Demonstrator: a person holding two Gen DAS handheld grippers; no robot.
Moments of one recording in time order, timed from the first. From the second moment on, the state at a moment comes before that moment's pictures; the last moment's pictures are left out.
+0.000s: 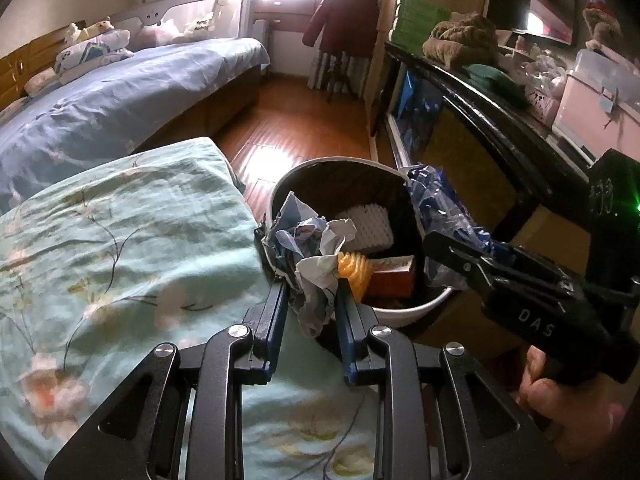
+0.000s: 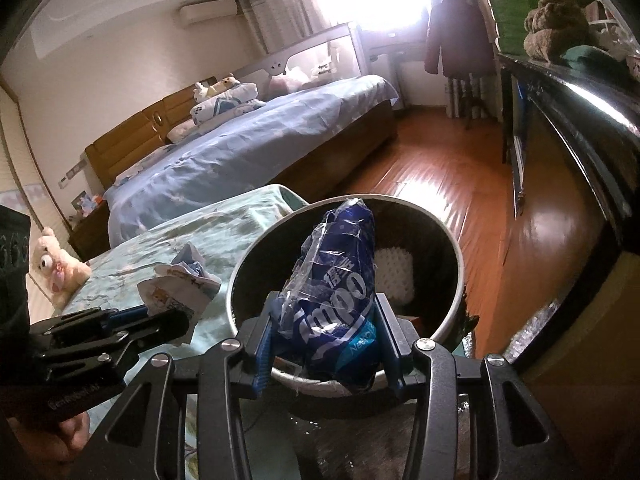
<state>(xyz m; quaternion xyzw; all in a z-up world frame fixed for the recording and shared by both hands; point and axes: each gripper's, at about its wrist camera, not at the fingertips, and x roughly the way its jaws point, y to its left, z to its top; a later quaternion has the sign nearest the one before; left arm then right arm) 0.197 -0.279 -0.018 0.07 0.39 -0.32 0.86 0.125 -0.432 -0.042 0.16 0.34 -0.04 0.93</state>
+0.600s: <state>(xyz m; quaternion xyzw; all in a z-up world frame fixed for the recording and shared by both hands) 0.214 -0.306 -0.019 0.08 0.39 -0.32 0.86 0.144 -0.449 -0.046 0.17 0.34 -0.06 0.92</state>
